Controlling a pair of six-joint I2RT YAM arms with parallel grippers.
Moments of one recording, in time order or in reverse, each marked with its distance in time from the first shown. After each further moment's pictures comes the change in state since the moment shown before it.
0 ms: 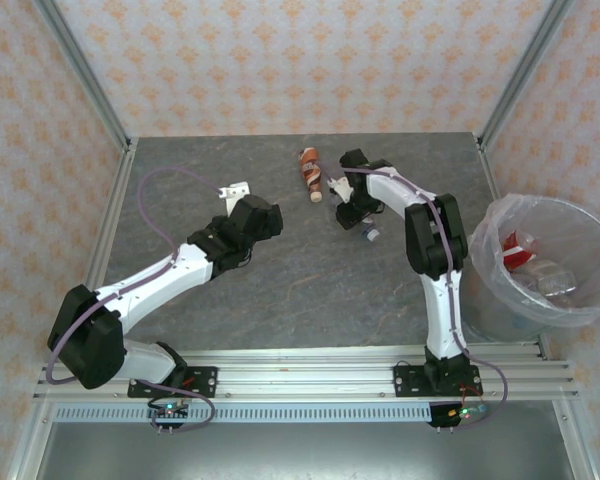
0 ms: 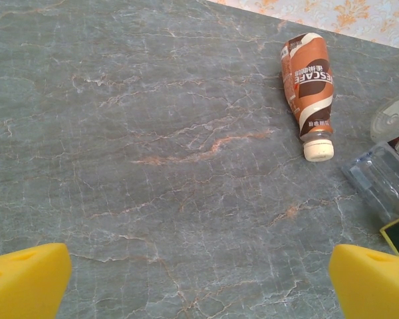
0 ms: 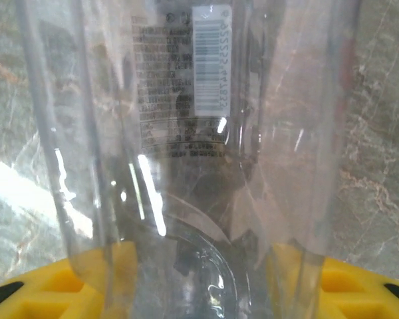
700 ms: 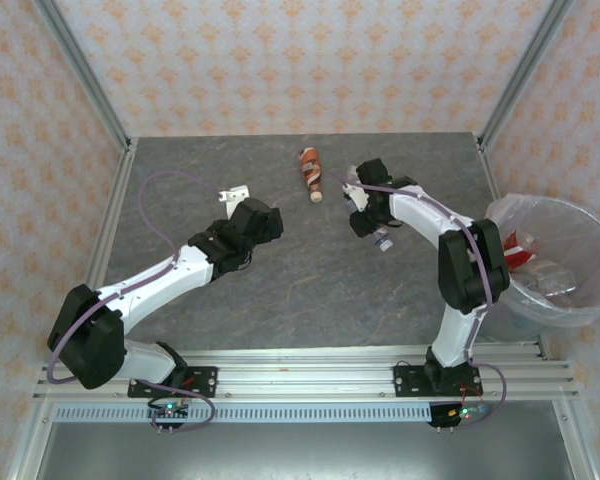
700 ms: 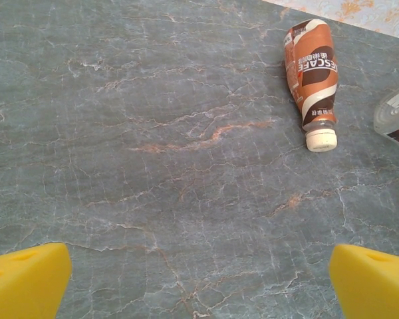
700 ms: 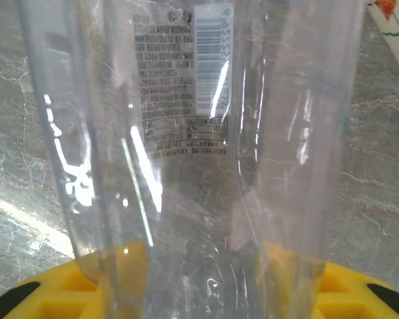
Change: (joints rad) left arm 0.000 0.000 -0.027 0.014 0.019 -0.023; right arm 0.000 -0.393 -0.399 0.165 0.038 0.065
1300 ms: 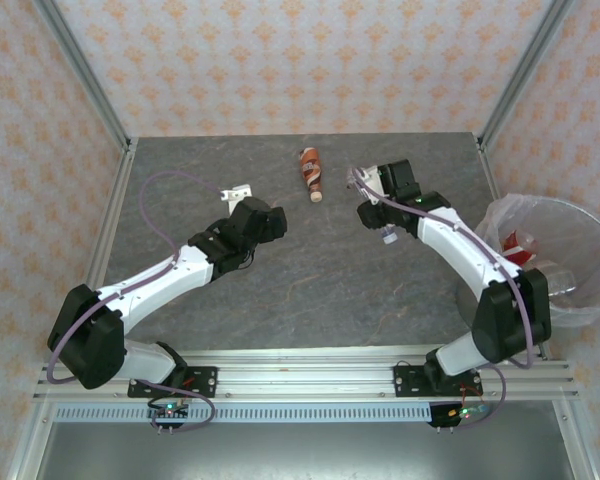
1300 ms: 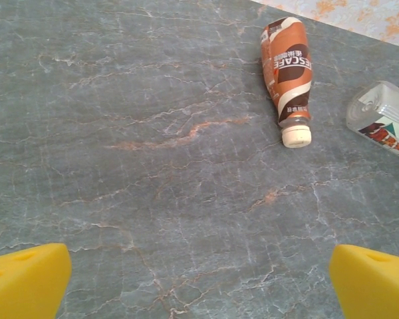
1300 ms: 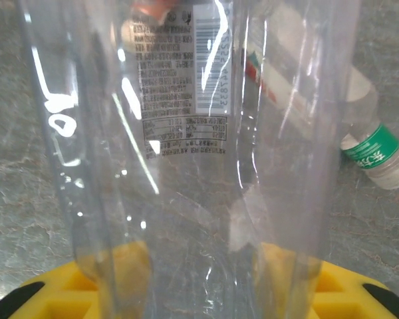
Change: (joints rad) left arm 0.000 0.000 0.001 0.035 0.063 -0.003; right arm 0.000 -0.348 -0.163 0.150 -0.025 0.074
